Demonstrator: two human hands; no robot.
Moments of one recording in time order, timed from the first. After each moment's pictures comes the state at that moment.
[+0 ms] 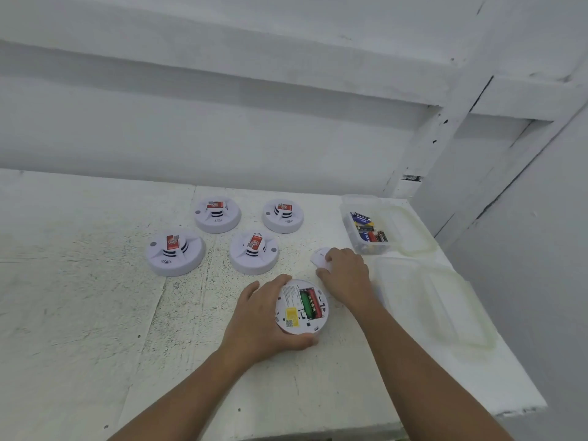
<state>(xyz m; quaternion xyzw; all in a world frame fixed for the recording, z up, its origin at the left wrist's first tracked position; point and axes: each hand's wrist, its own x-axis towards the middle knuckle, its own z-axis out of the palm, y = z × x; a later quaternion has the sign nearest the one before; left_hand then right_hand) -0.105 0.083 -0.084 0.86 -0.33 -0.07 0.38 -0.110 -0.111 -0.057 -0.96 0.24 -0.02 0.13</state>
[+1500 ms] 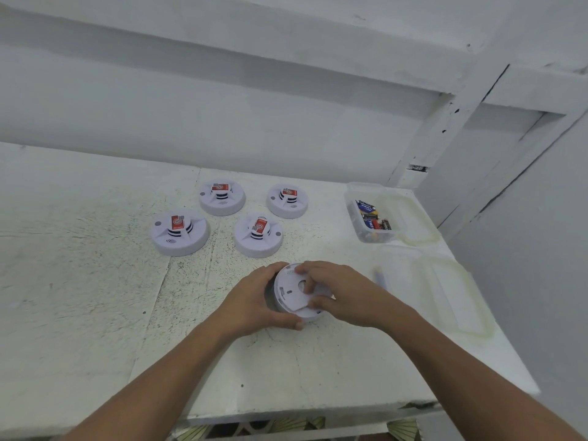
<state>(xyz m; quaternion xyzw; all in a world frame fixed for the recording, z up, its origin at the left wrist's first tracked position) -0.091 0.100 -0.076 0.80 -0.30 -0.21 0.48 -0.161 -0.083 -0.016 -0.97 -0.08 0.11 0.22</state>
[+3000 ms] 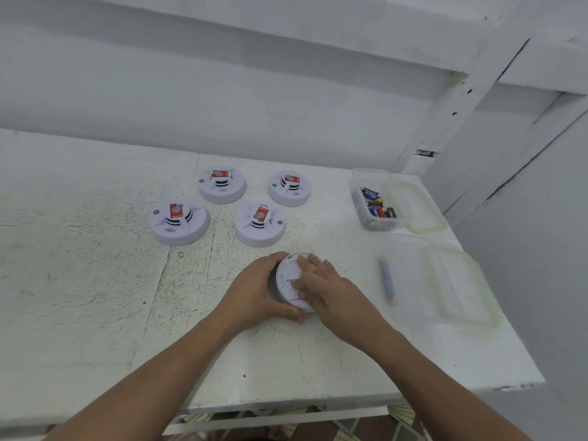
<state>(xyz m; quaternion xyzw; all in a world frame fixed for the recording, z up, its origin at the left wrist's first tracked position) -0.094 0.097 -0.076 0.81 -0.30 -0.18 0.47 -0.178 -0.063 -0.057 -0.97 -0.04 0.02 0.25</state>
